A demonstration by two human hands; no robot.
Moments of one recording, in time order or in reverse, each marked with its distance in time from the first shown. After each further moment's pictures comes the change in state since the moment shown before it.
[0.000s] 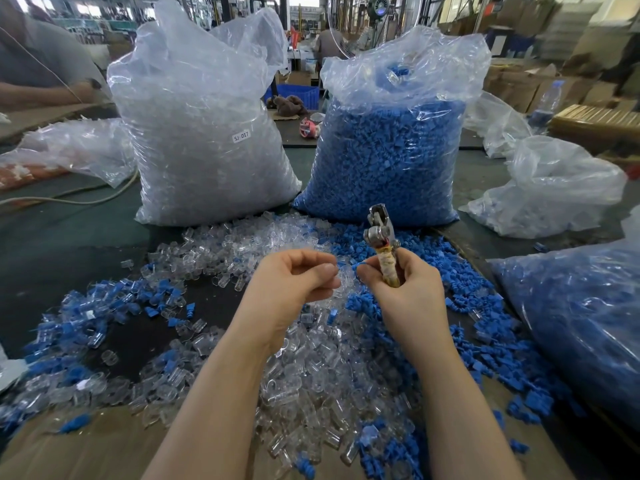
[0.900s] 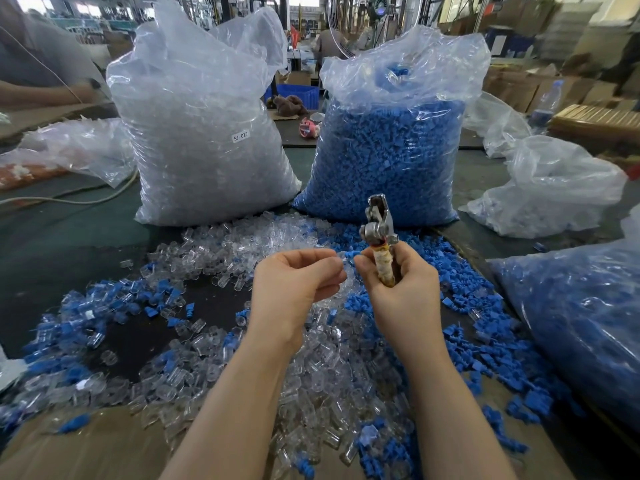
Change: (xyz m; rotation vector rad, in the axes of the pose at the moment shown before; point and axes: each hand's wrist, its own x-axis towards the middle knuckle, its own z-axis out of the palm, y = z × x) left_hand -0.006 0.001 0.018 -0.171 0.164 0.010; right_hand -0.006 -0.013 0.007 0.047 0.071 -0.105
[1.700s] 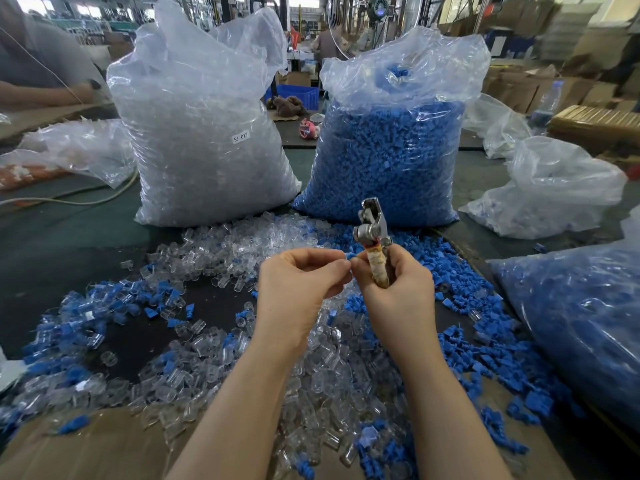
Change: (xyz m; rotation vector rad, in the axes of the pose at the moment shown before) left_hand -0.003 0.000 0.007 0.069 0.008 0.065; right_hand -0.002 -0.003 0.003 -0.047 -0.011 0.002
